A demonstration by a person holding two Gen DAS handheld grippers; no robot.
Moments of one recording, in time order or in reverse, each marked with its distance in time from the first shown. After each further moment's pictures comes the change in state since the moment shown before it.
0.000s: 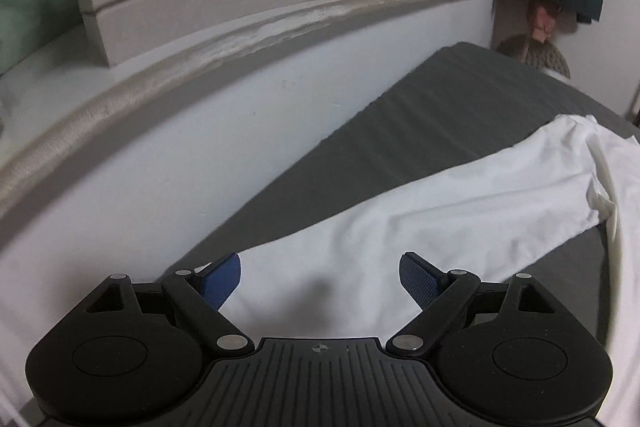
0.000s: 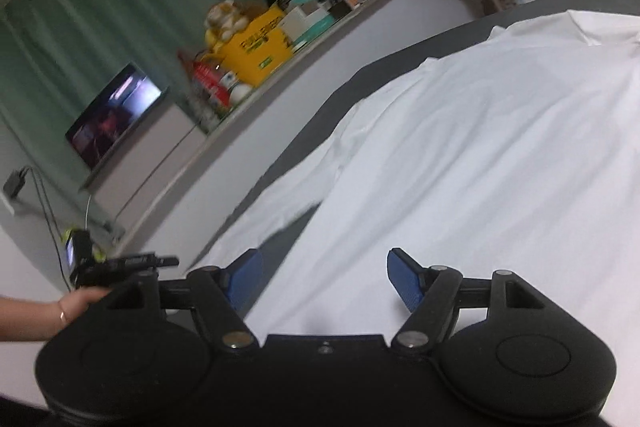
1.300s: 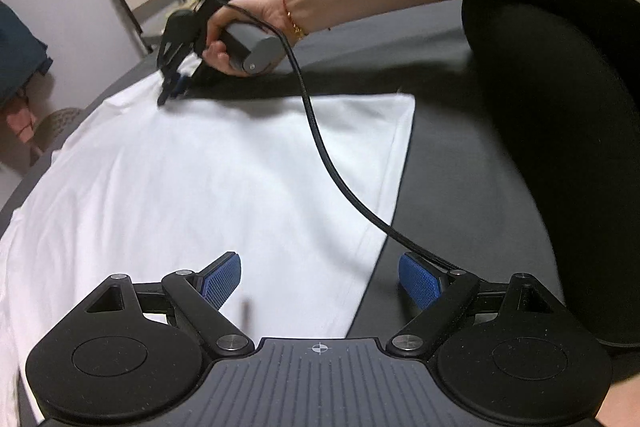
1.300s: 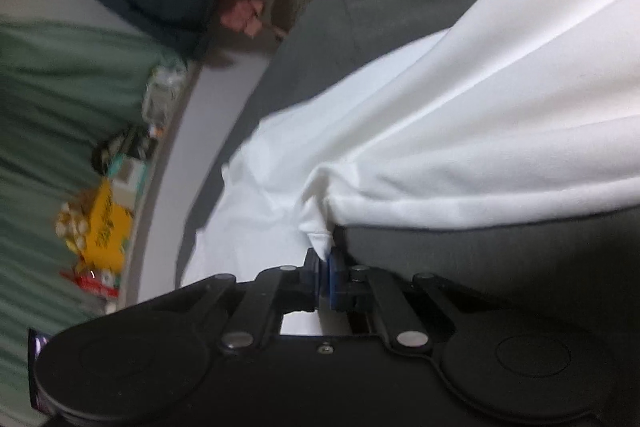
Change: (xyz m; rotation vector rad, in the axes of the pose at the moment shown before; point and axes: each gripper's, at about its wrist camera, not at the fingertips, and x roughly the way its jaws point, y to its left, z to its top) left arm -0.188 -0.343 -0.177 1.249 -0.134 -0.855; right arm -0.030 -0.259 0.120 0.616 -0.215 -0.226
